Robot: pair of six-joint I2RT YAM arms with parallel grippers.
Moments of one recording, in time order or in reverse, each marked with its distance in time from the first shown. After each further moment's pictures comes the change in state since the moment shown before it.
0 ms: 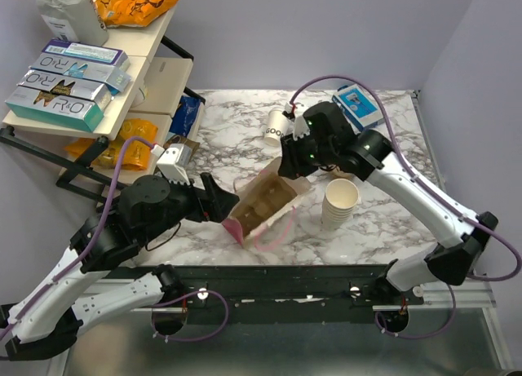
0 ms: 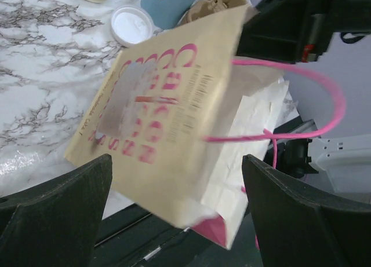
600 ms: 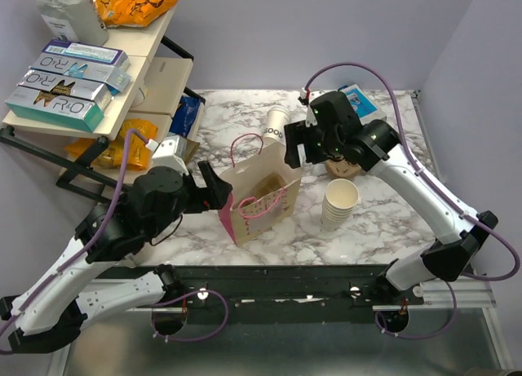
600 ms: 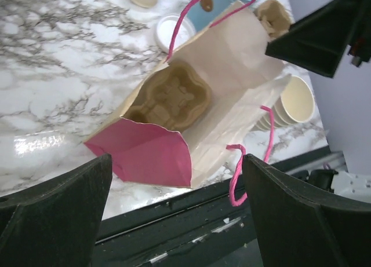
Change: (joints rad) left arm 0.000 0.074 0.070 -0.094 -0.151 -0.066; right arm -0.064 0.064 0.103 -0.128 0.223 0.040
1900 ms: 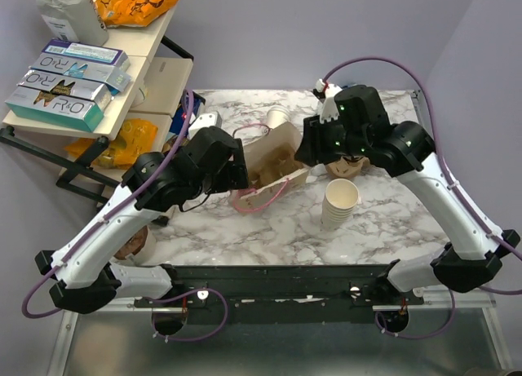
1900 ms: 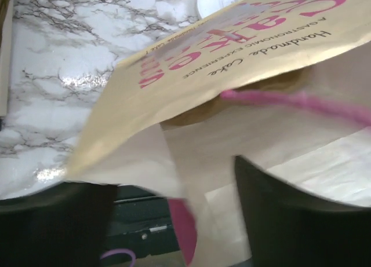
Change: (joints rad) left arm 0.013 0.479 0.474 -0.366 -0.041 -0.117; right arm 0.009 -0.082 0.124 -0.076 -0.152 0.043
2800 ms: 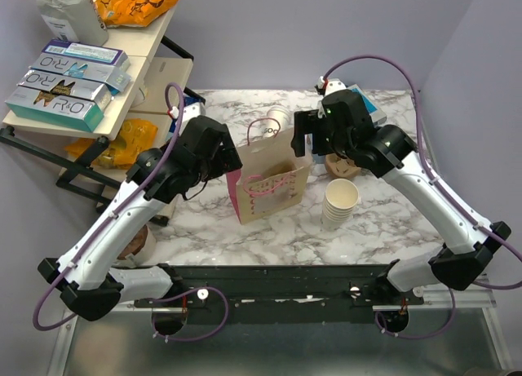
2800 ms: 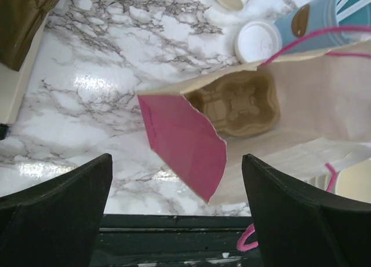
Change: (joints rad) left arm 0.180 -0.031 -0.175 0.166 -0.009 -0.011; right arm 0.000 0.008 -0.146 0.162 0.321 0.006
